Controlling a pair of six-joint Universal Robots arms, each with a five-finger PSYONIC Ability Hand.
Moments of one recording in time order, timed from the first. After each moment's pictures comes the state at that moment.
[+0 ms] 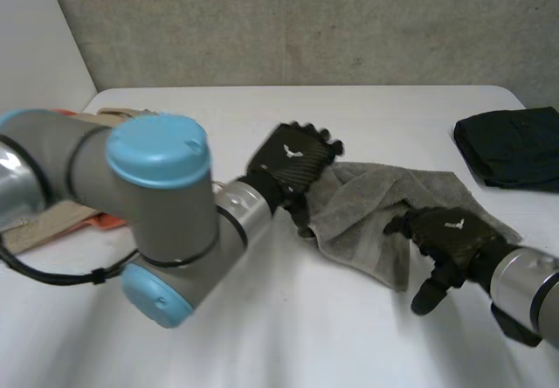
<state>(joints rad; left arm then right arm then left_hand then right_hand) 3.99 -2.13 -1.24 3.23 -1.44 3.43 1.80 -1.49 1.86 0.22 1.26 2.84 0.32 0.31 0.31 0.30 0.12 0.35 0.33 0.36 0.36 0.20</state>
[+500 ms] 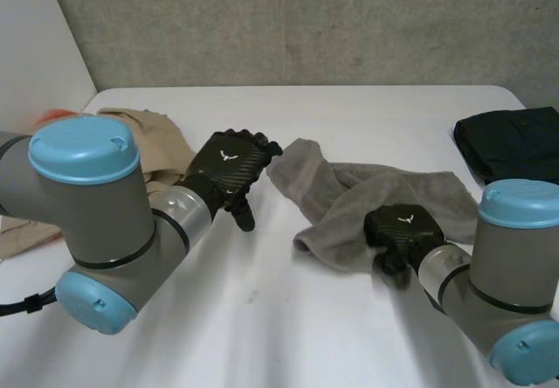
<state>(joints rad) 4.14 -2.01 -1.46 3.26 -1.45 3.40 1.97 -1.10 1.73 -0.19 1.43 2.94 0.27 0.26 0.26 0.26 0.08 1.06 1.14 1.11 1.13 0.94</state>
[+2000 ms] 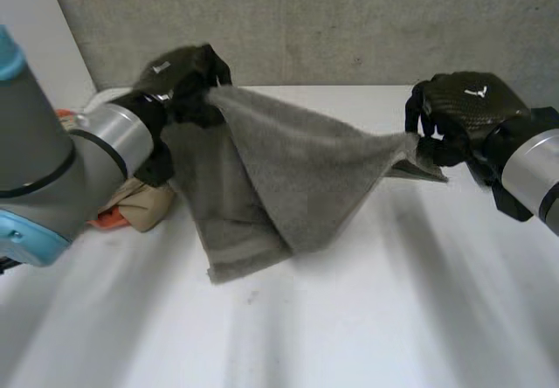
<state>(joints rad) 4.29 -1.87 -1.33 3.20 -1.36 2.88 1.84 -1.52 1.55 0.08 1.27 2.96 1.16 1.20 1.19 1.20 0.97 1.12 1.18 1.19 1.20 1.02</state>
